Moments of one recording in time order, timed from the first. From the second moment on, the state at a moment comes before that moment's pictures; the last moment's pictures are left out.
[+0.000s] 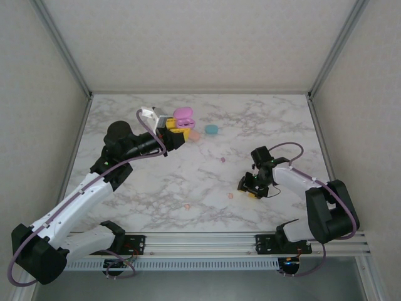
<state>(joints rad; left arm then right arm) -0.55 1.05 0.90 0.18 0.55 -0.23 0.38 1.40 0.67 -0.69 -0.31 0.67</state>
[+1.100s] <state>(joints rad) -0.55 1.05 0.90 0.16 0.54 -0.22 0.45 1.66 1.00 -0.91 -0.11 0.44</state>
